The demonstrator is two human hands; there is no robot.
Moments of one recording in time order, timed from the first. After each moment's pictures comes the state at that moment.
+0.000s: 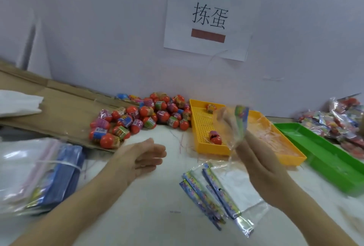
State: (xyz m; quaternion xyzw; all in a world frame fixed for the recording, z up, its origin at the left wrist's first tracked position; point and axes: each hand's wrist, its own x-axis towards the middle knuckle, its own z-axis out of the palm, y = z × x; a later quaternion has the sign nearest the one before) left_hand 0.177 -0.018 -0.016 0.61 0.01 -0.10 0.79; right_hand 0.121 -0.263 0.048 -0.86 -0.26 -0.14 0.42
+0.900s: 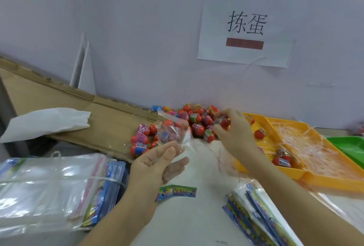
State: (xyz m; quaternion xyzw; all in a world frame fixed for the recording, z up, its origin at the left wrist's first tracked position) left_hand 0.180 0.003 -0.012 0.48 0.04 0.04 0.88; right_hand 0.268 -0.185 0.024 -0.91 -0.08 -0.24 0.33
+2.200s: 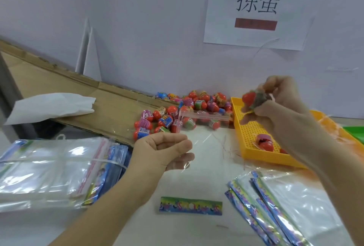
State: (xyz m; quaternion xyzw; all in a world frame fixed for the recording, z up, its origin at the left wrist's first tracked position) left_hand 0.172 0.006 0.000 0.57 0.00 0.01 0.82; right_hand 0.206 -0.214 0.078 -0.71 -0.21 -0.10 0.66
